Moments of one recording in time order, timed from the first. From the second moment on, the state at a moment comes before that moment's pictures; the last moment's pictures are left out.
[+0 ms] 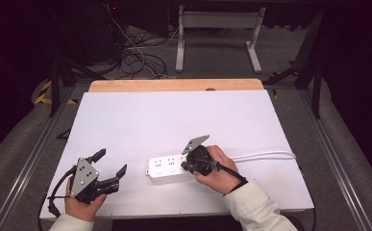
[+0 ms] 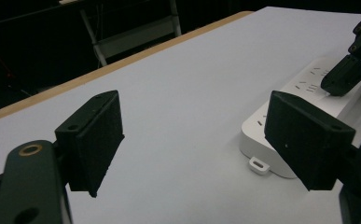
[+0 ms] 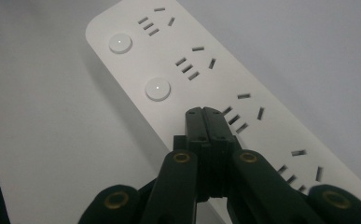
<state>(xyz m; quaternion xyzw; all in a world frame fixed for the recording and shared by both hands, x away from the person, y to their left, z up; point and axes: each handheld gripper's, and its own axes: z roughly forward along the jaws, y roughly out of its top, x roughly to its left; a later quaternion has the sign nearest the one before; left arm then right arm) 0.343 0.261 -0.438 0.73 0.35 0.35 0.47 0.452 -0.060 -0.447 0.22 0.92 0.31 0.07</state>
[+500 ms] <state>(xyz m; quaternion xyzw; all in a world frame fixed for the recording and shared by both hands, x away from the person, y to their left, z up) 0.342 0.259 -0.438 0.73 0.35 0.35 0.47 0.455 -0.065 -0.446 0.25 0.92 0.30 0.06</state>
